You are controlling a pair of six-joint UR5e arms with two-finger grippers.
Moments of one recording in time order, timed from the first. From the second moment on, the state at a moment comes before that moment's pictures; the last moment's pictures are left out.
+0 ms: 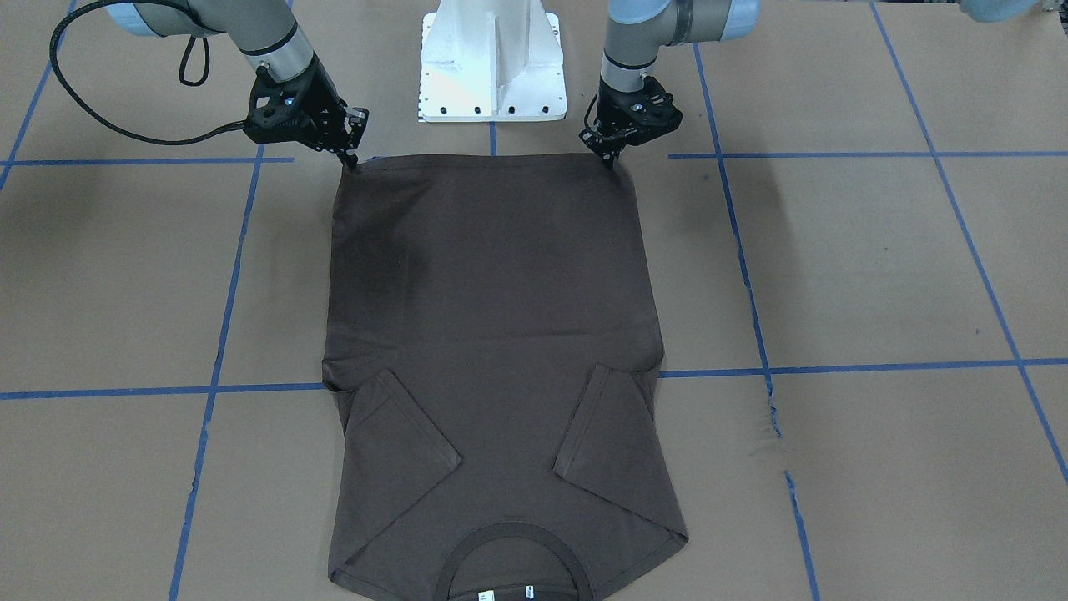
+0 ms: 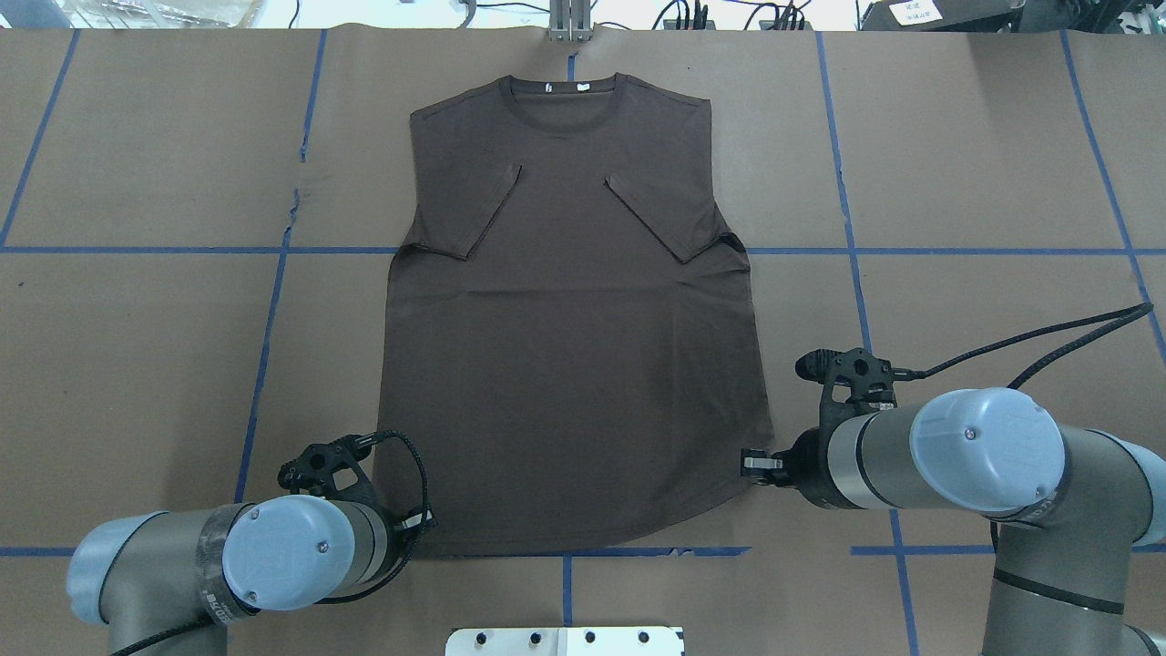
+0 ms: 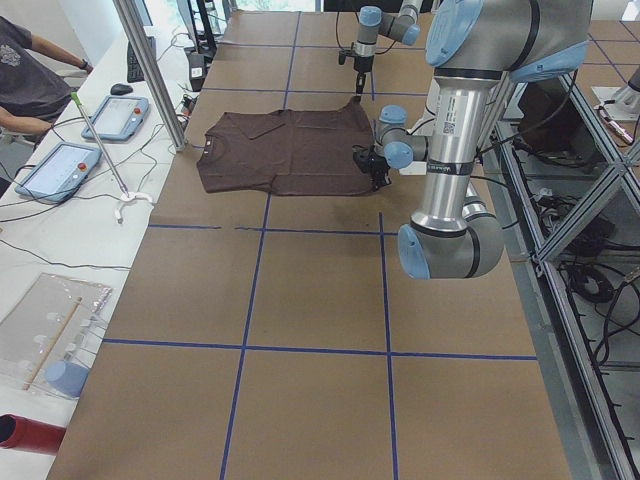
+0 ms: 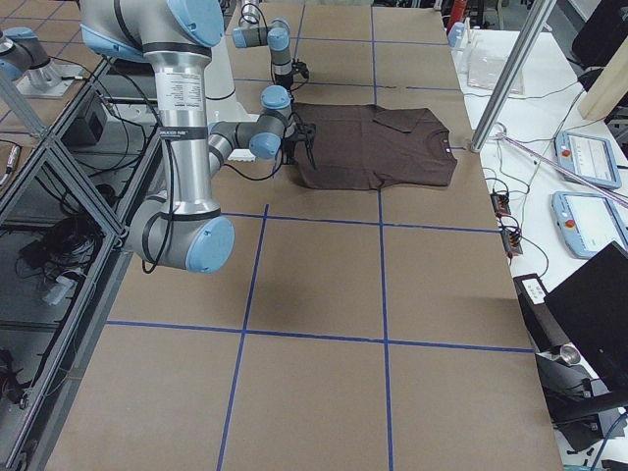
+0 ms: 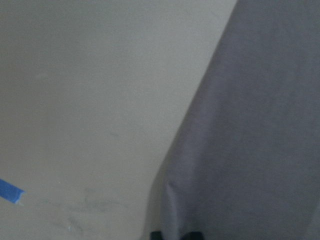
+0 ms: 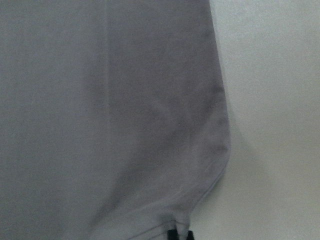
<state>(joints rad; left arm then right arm) -0.17 -1.84 -1.99 -1.67 -1.60 -1.91 0.35 -1.48 2.13 -1.25 1.77 1.48</state>
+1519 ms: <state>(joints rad) -0.12 -1.85 -2.44 -1.37 -1.66 -1.80 0.36 -1.64 2.34 -1.25 2.02 1.46</state>
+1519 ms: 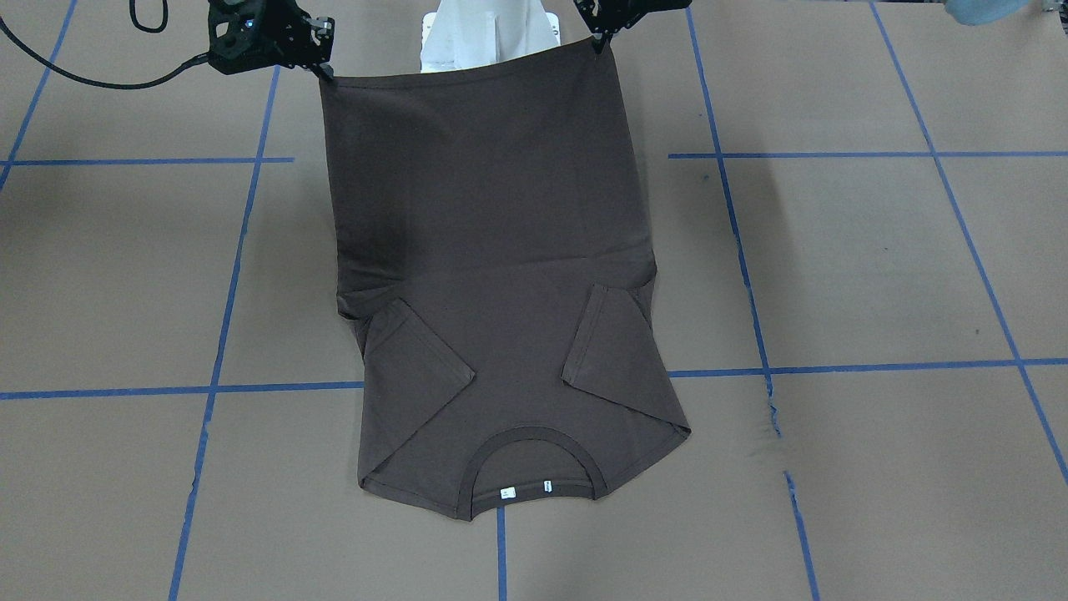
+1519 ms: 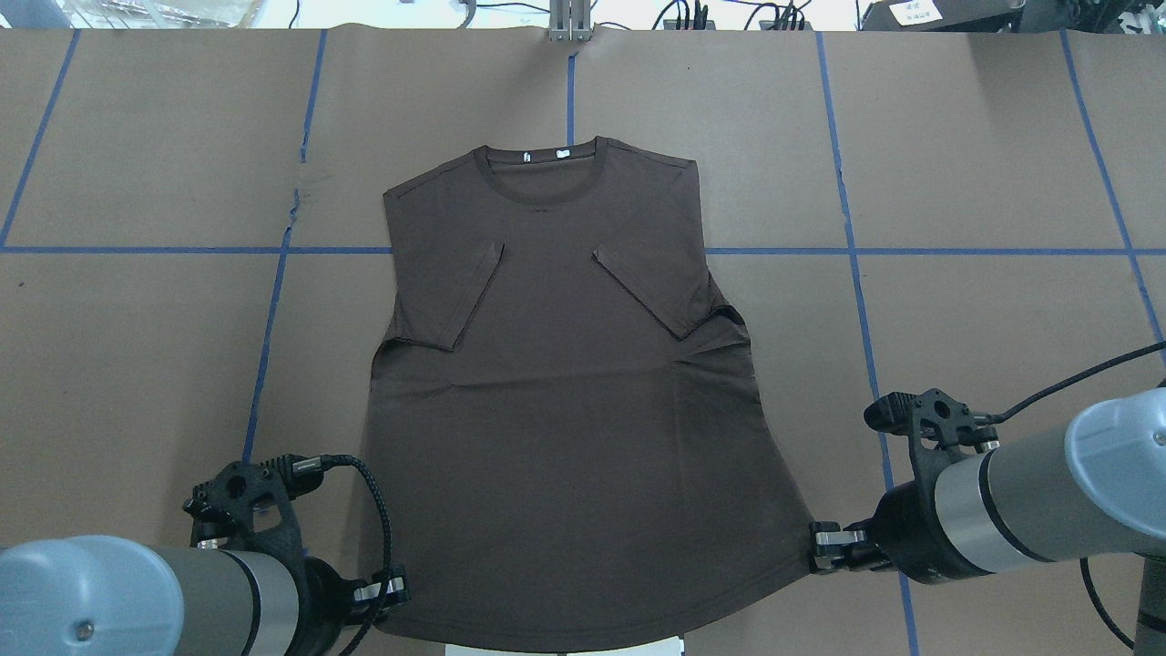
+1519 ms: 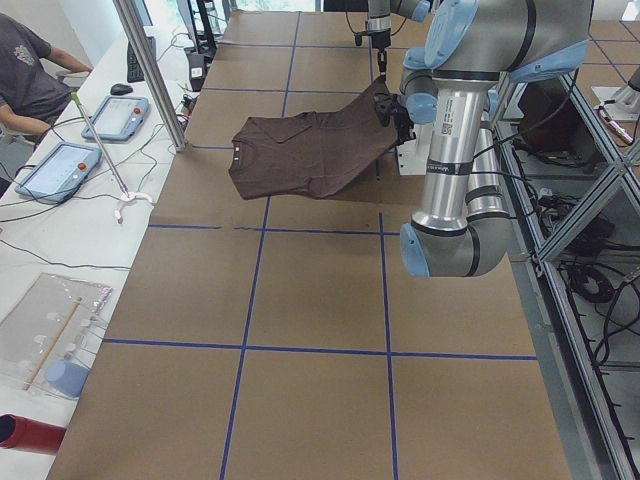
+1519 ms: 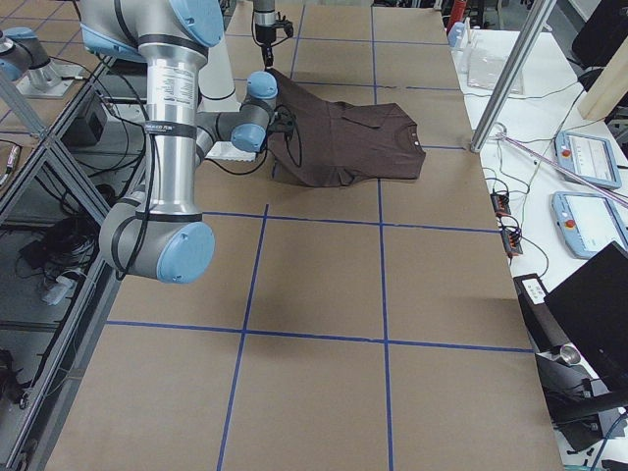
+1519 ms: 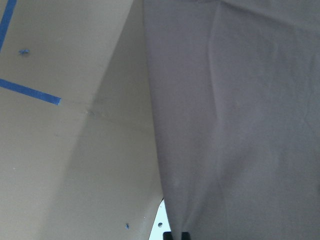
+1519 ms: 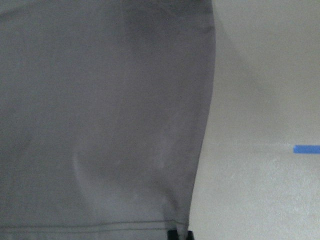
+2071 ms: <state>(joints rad) -0.39 -1.90 -2.33 -1.37 -1.68 -1.56 0.68 -1.41 2.13 -1.25 2.13 1.24</state>
